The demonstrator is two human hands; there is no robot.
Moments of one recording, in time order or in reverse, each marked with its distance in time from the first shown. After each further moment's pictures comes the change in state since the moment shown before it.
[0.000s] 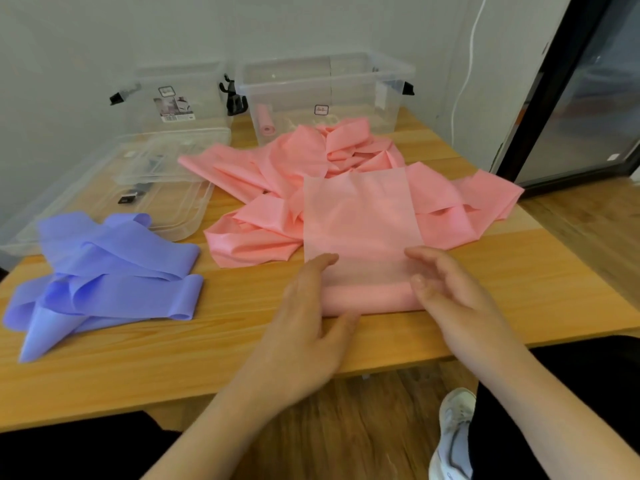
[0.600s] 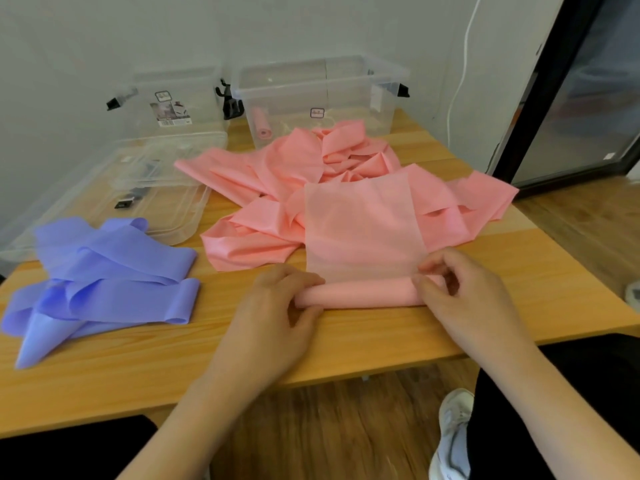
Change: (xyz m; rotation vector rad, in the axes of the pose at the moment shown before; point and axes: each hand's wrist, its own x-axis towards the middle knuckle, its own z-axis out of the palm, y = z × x) left_hand 0.012 -0.018 -0.015 0.273 0.104 0.098; right_hand 0.010 0.007 -0.010 -0.389 0.211 -0.126
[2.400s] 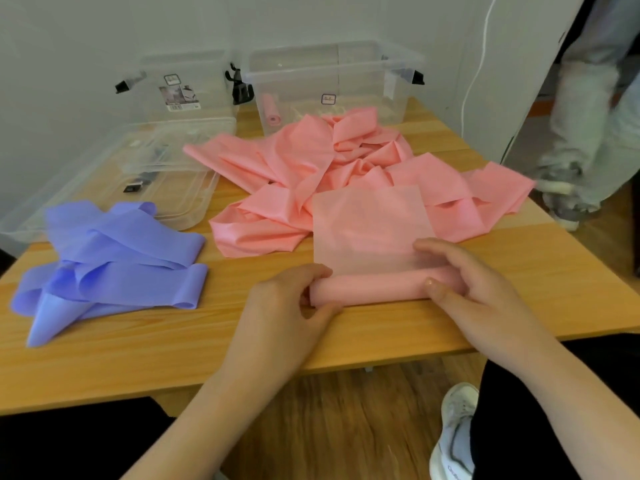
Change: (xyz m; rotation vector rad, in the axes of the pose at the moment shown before) left_hand -0.007 0.011 0.004 -0.087 0.100 -0.107; right_hand -0.004 -0.004 -0.009 0.150 -0.268 -0.027
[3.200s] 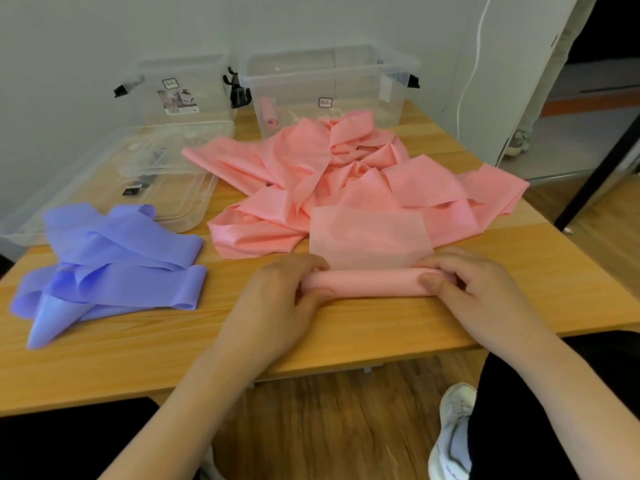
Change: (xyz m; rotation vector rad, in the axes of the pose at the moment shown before) left_hand 0.015 -0.008 -0.008 0.135 -0.136 0.105; right_hand 0.010 0.009 -0.003 -0.195 0.022 -0.080
